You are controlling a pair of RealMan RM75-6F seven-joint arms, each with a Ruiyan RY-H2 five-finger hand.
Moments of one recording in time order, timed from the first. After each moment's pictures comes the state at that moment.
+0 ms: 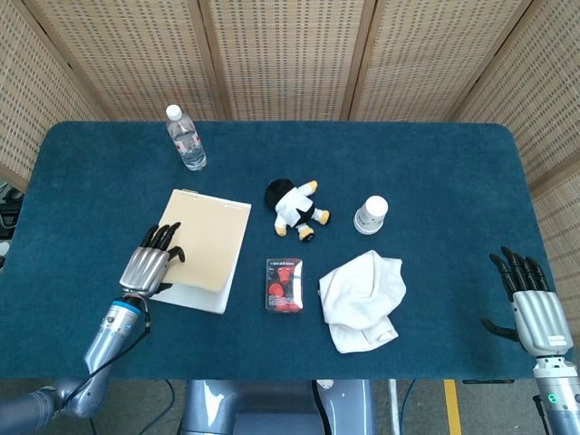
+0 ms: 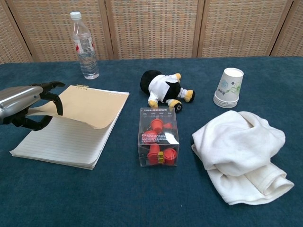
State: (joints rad) left arm -0.49 -1.57 -0.11 -1.35 1.30 1.11 0.23; right arm 0.12 -1.15 0.07 -1.52 -1.52 1.45 0.08
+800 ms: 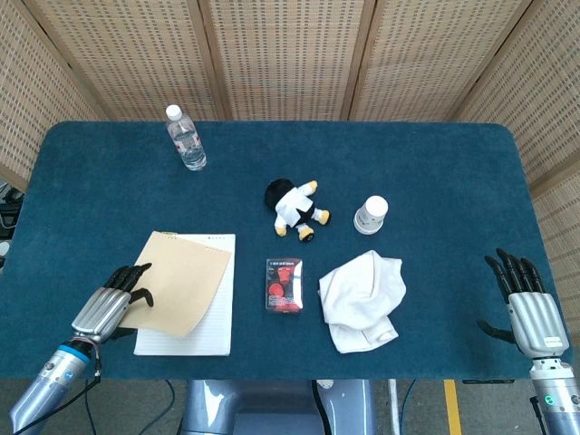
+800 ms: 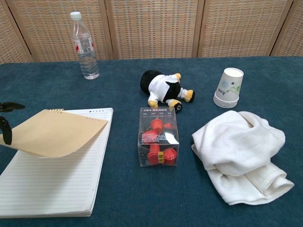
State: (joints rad) left arm -0.35 -1.20 0.11 -1.68 1.49 1.16 0.02; right arm 0.12 -1.15 0.06 -1.53 -1.53 1.45 0.07
